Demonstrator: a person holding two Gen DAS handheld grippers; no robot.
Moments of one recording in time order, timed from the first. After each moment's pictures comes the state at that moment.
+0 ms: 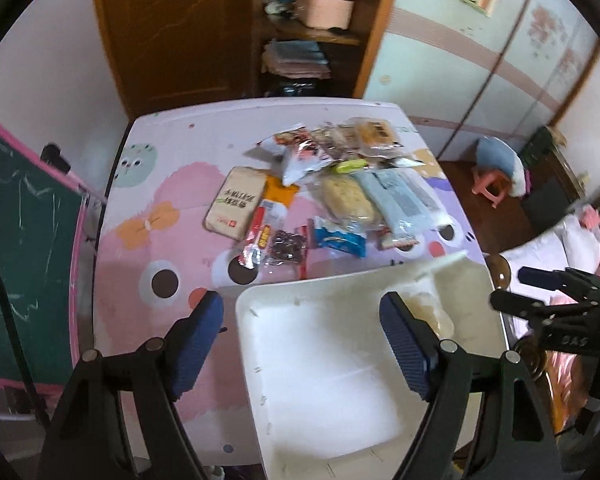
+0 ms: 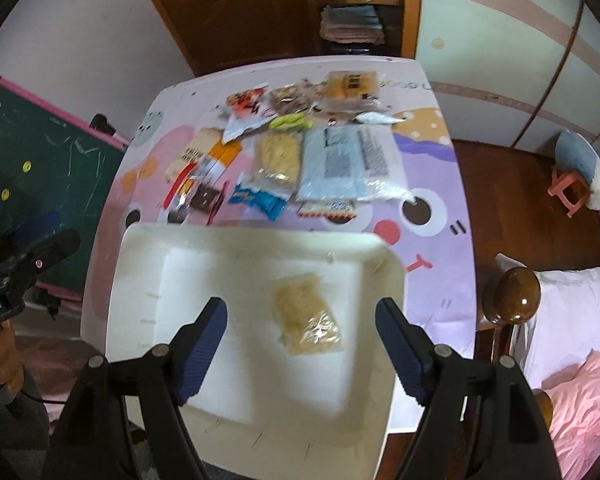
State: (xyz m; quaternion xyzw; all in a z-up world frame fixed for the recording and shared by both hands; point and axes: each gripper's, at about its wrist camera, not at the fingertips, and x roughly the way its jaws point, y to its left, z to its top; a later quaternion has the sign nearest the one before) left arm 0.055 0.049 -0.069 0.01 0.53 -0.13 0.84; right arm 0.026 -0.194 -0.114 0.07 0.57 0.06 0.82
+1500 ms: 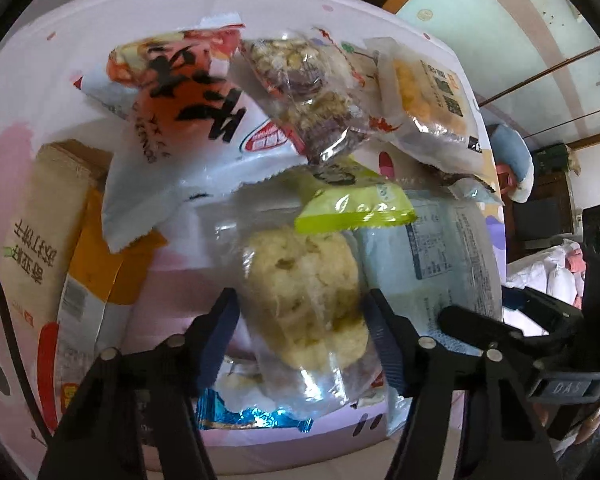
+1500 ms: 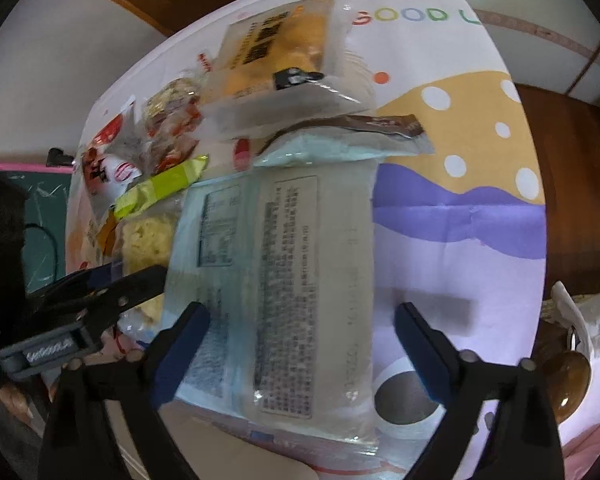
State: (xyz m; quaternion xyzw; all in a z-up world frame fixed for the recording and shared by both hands) left arm 0.268 -0.079 -0.268 -0.09 0.67 -0.14 0.72; right arm 0.234 -0.260 -0.265 0.15 0.66 0.13 0.72
